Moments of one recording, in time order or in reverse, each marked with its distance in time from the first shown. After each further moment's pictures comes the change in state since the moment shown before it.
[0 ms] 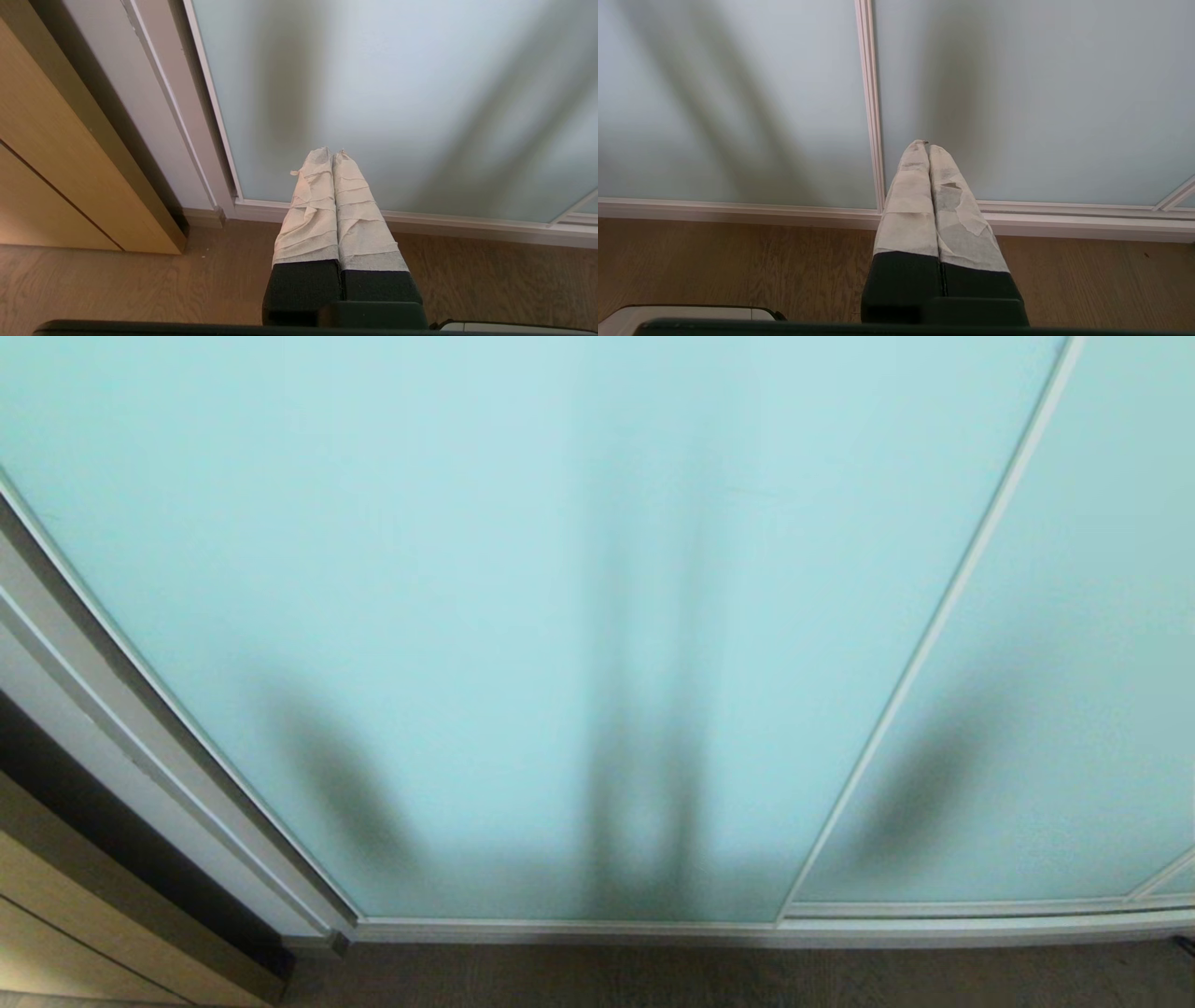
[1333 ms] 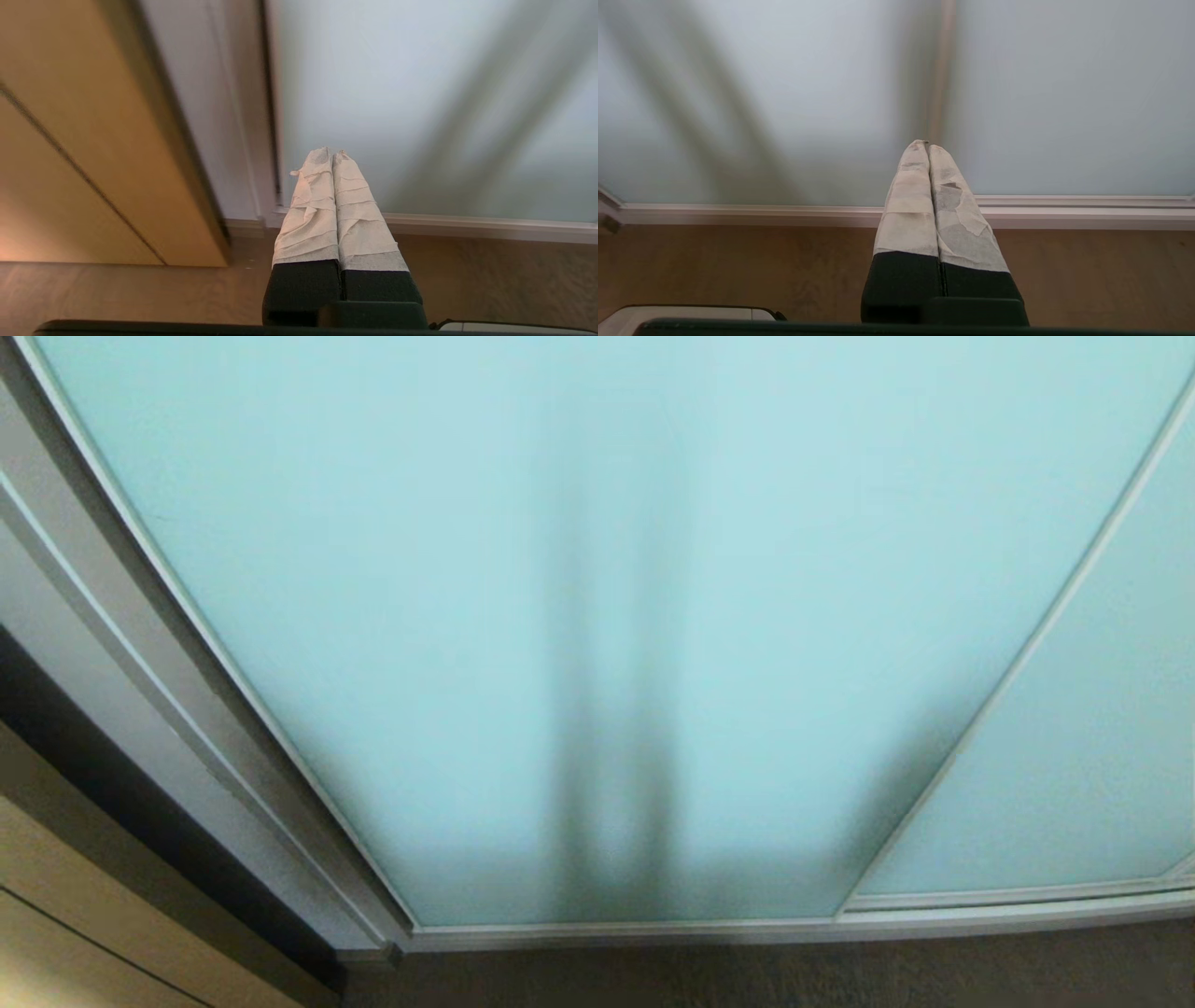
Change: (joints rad) left arm 0.000 0.000 0.000 0.000 0.000 -0.001; right arm 0.000 0.000 0.000 0.000 0.000 0.000
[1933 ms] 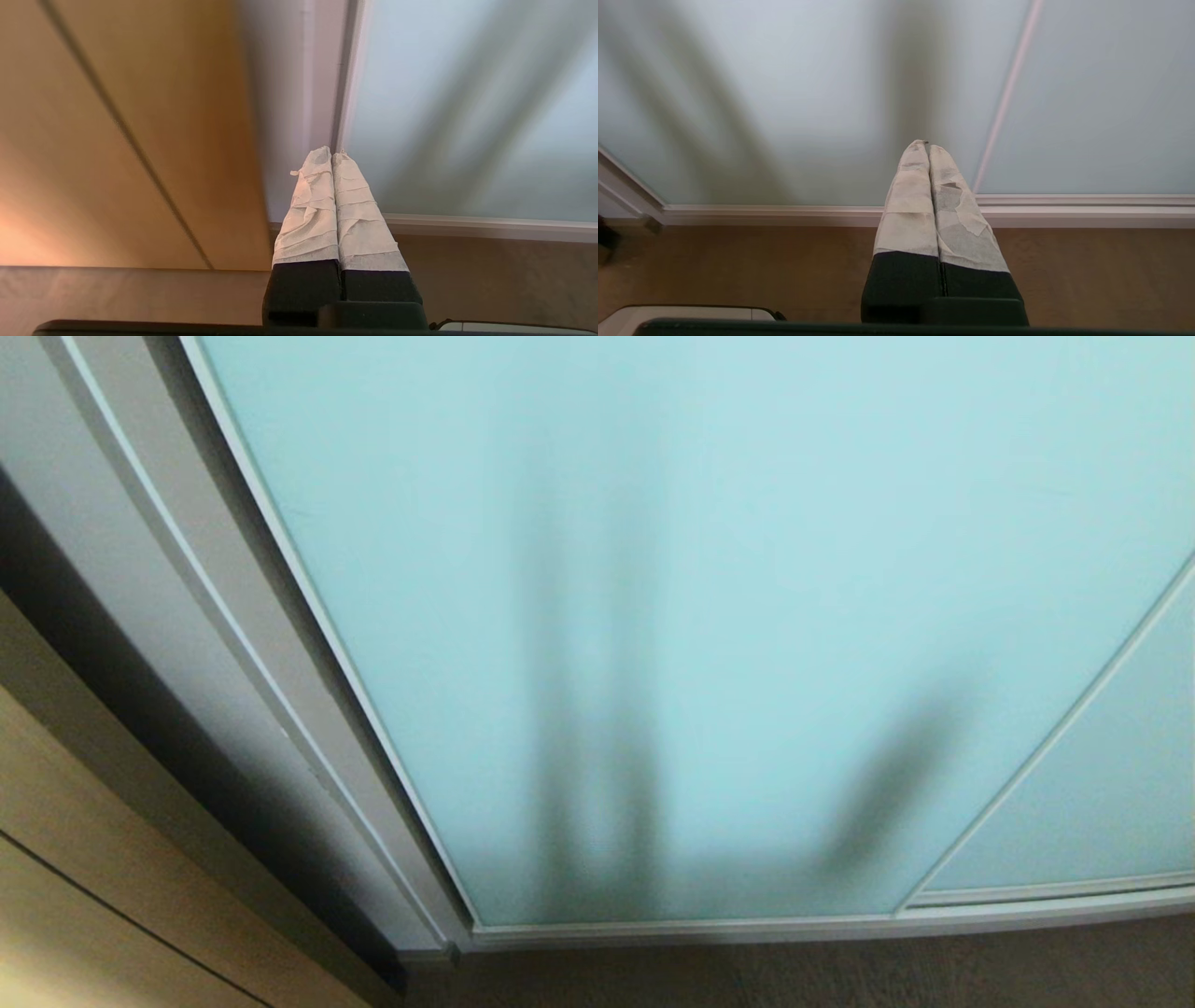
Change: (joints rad) left arm 0.000 0.000 0.000 0.000 0.000 0.000; right arm 0.000 0.000 0.000 0.000 0.000 0.000
